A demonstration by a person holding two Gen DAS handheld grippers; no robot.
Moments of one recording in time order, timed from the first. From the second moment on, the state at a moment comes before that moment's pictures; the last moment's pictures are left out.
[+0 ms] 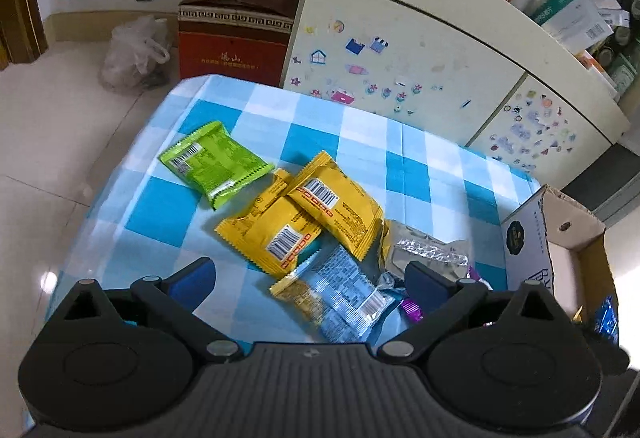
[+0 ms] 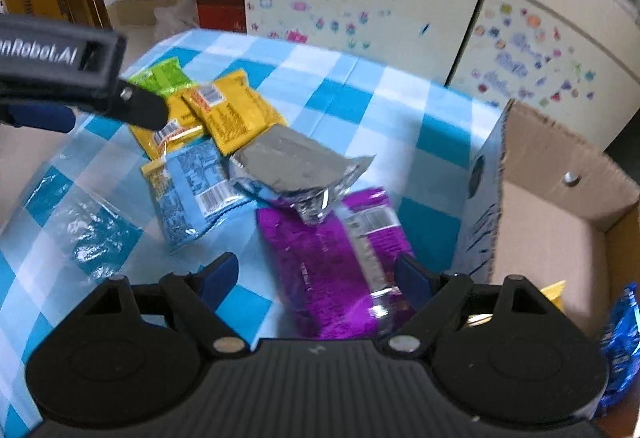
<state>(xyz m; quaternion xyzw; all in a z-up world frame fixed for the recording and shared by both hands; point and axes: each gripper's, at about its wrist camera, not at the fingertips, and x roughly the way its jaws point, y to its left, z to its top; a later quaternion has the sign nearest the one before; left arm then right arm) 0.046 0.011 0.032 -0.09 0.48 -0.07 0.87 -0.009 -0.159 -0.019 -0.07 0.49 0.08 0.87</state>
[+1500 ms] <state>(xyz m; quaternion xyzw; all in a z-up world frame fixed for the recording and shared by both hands) 0.092 -0.069 -0.023 -0.02 0.50 -0.20 0.84 -0.038 -0.148 -0.020 -0.04 0.51 0.17 0.84</state>
